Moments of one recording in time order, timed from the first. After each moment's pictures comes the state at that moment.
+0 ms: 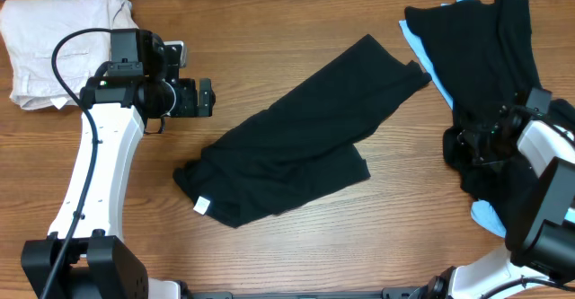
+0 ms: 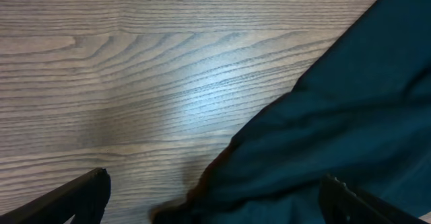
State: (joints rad) left arm 0.03 1.61 1.37 -0.86 0.23 0.00; right arm -0.44 1.82 1.07 -0.62 -0.19 0.41
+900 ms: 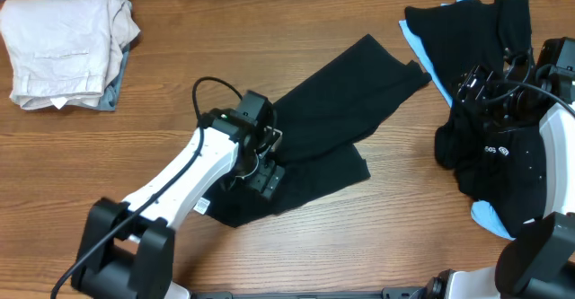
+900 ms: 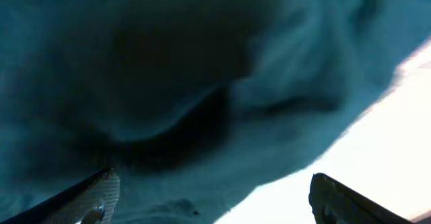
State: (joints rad) left arm -0.45 1.69 1.11 -0.97 0.11 -0.02; right arm -0.35 1.63 1.38 -0.93 -0.48 0.23
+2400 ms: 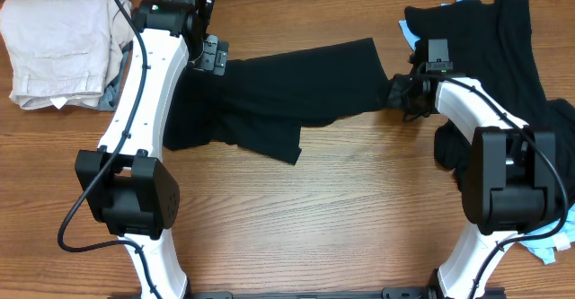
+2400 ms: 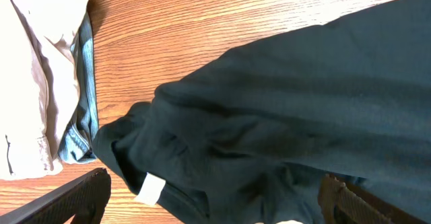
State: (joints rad) left arm -0.14 2.06 2.01 -1.15 -0.23 0.03; right arm 0.02 2.02 1.34 -0.53 -0.12 0.38
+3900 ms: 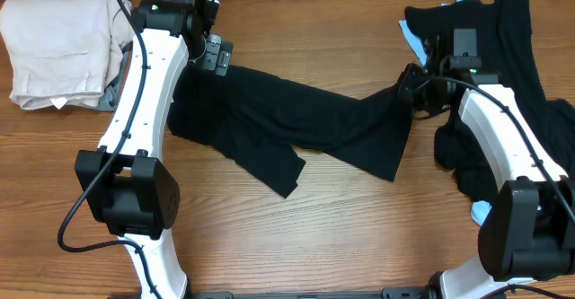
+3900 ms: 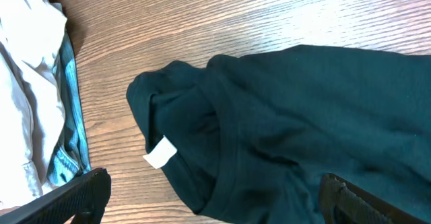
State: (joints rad) left arm -0.14 2.06 2.01 -1.13 -0.17 0.11; right arm 0.01 1.76 1.34 -0.75 -0.29 0.50
